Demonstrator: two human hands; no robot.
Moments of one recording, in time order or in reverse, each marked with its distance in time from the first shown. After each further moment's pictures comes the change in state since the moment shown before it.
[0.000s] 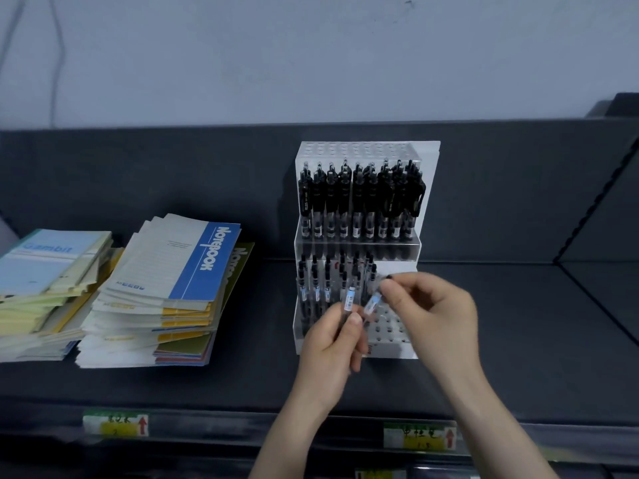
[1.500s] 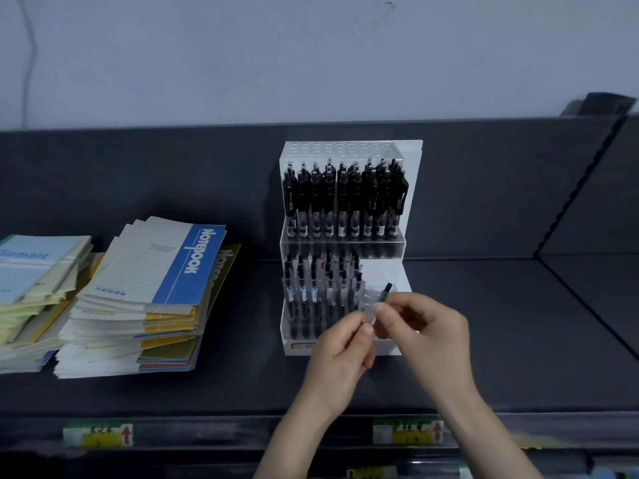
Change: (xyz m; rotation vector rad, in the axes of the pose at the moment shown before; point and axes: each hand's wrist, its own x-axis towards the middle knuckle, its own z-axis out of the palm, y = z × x) left_hand 0.002 -0.015 0.015 -0.008 -0.196 0.056; right_hand -0.018 0.015 -0.011 -0.090 -0.029 -0.043
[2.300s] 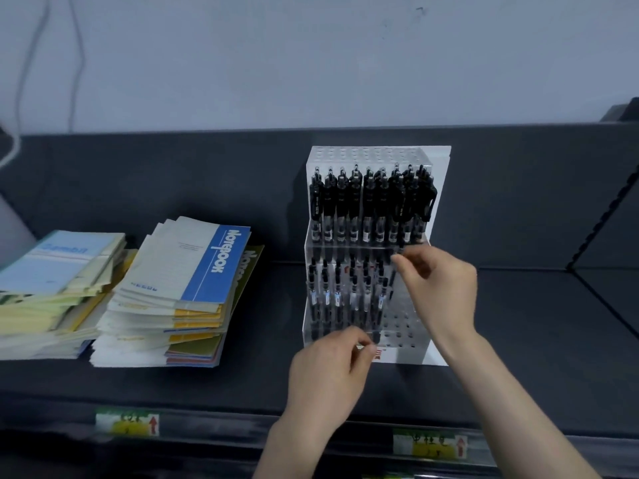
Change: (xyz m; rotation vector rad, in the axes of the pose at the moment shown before) left_hand -0.013 0.003 -0.024 0.943 0.138 -0.002; right_hand 0.072 0.014 0.021 -0.407 0.184 -0.300
